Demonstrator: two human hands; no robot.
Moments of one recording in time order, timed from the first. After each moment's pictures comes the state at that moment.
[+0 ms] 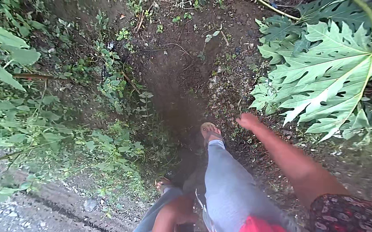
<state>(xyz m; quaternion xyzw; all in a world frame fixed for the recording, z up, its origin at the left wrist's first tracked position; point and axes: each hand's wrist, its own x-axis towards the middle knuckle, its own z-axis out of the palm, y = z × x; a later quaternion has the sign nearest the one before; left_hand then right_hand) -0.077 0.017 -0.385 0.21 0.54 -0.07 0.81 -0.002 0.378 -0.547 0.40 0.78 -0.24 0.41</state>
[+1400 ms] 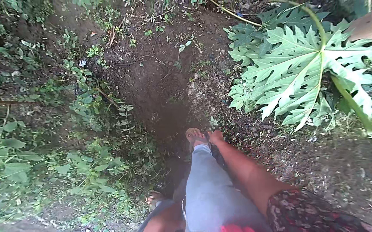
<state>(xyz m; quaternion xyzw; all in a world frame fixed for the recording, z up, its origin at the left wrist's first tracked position) -0.064 0.009 -0.395 0.19 0.56 -0.06 0.80 0.009 0.289 -0.596 0.59 0.60 -0.39 0.37</state>
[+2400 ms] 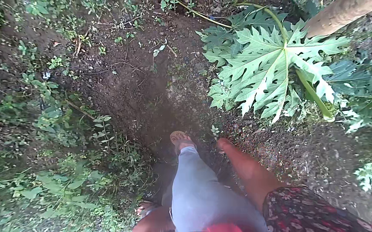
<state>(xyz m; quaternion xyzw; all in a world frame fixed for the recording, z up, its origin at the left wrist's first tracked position) -0.063 0.021 -0.398 0.17 0.56 -0.04 0.81 0.120 0.332 -0.584 0.52 0.61 -0.29 0.53</state>
